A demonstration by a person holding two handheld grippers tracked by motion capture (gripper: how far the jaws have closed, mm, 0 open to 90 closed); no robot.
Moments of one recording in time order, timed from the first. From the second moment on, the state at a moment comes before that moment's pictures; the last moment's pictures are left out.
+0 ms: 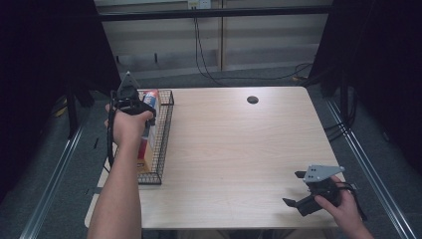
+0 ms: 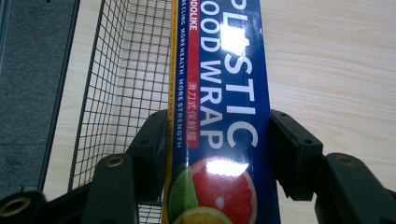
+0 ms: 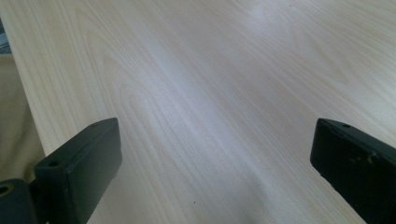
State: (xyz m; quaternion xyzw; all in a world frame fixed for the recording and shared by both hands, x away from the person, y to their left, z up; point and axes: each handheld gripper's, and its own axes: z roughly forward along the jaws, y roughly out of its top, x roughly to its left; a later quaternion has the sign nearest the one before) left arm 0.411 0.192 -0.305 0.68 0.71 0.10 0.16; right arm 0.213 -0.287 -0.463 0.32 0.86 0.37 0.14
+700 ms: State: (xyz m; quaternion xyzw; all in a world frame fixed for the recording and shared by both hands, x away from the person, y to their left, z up) left arm 0.409 0.207 -0.325 0.67 0.72 0.09 0.15; right arm 0.213 -0.287 -0.463 0.32 0.86 0.37 0.14
